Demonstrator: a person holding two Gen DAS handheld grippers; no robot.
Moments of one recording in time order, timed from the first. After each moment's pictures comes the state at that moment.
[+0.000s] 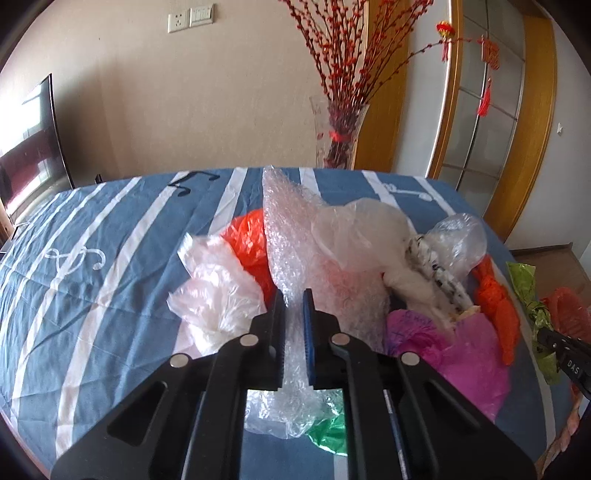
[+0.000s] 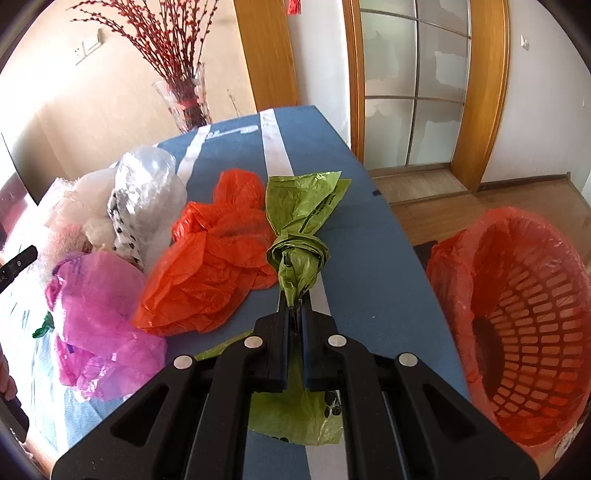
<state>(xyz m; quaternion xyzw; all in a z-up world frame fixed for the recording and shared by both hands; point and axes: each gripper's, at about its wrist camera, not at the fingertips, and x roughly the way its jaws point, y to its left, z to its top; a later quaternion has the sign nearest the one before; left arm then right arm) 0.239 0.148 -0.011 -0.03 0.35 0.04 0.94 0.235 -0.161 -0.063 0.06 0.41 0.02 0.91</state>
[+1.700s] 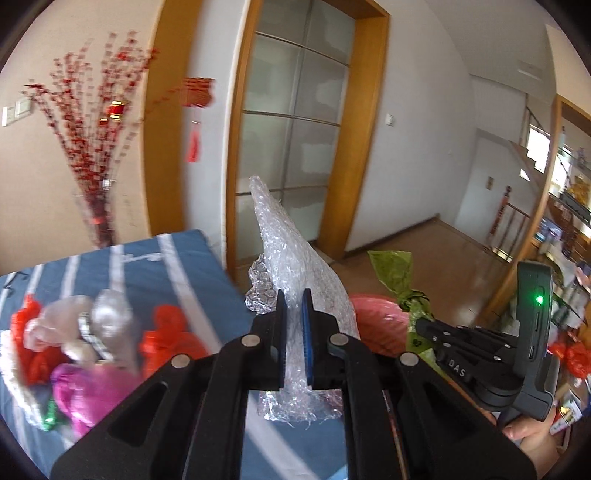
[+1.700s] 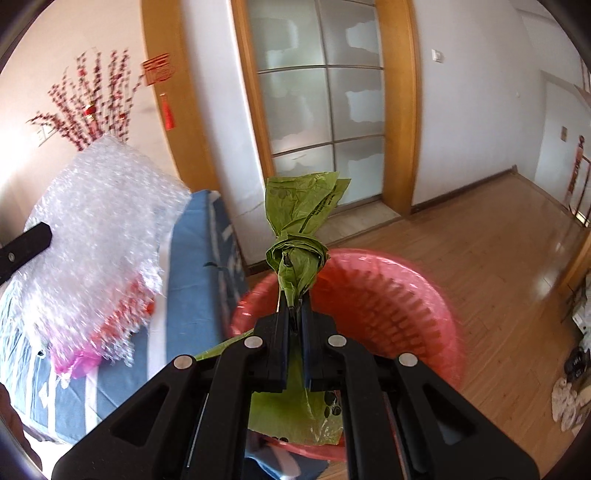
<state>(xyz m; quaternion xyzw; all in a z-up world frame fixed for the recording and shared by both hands) 0.165 -0.152 0.082 0.00 0.27 -0.27 0.92 0.132 -0.339 0.007 0.11 0.32 -0.09 0.94</state>
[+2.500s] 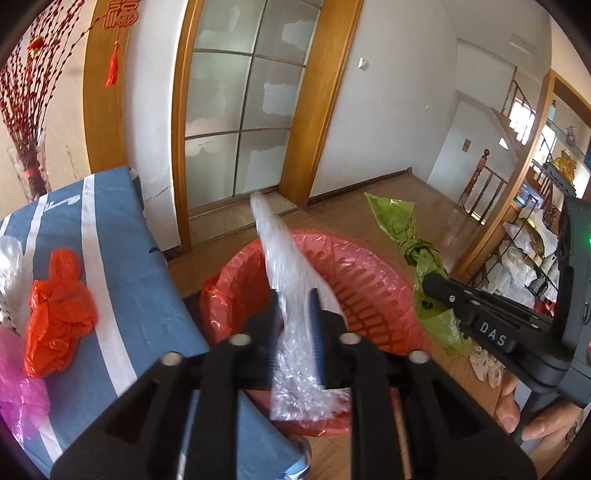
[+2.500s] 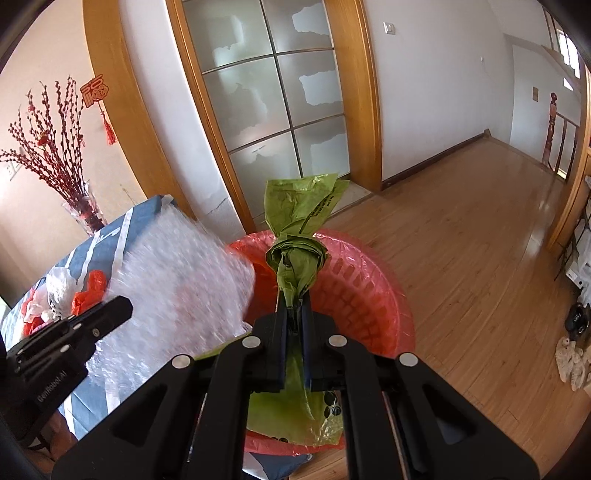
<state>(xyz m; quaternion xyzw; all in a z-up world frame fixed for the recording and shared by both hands) 0.190 -0.248 -0.008 0.01 0.36 -0.31 0.88 0.121 -0.398 -0.017 0.16 0.33 -0.13 0.92</state>
